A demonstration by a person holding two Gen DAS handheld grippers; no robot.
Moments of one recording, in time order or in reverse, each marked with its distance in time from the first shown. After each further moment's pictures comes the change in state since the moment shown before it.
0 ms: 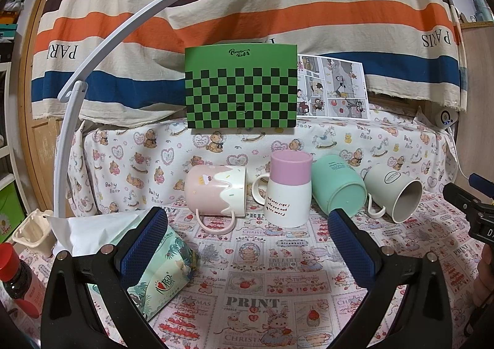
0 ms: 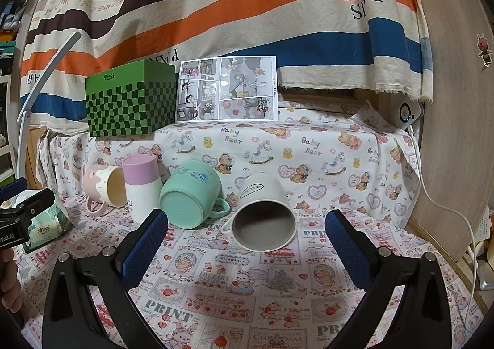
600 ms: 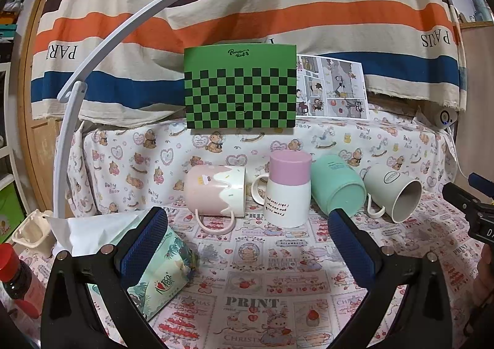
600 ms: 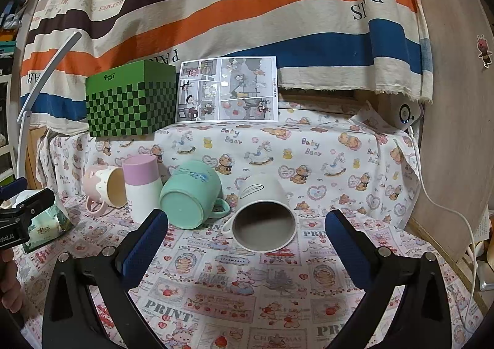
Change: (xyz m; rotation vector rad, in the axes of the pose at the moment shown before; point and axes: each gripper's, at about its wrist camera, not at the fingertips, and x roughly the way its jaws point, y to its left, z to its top) left arm 0.000 -0.001 0.000 0.001 0.000 -0.001; right arm -0.001 -0.001 0.000 -0.001 -0.001 -0.001
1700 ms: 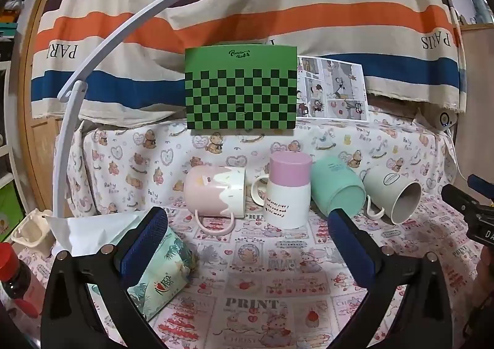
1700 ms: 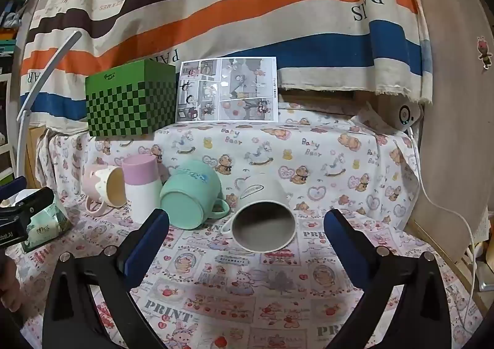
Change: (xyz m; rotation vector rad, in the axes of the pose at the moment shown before) left arm 0.001 0.000 0.002 0.020 -0.004 0.007; right arm 0.000 0.002 0.001 0.009 -0.004 -0.007
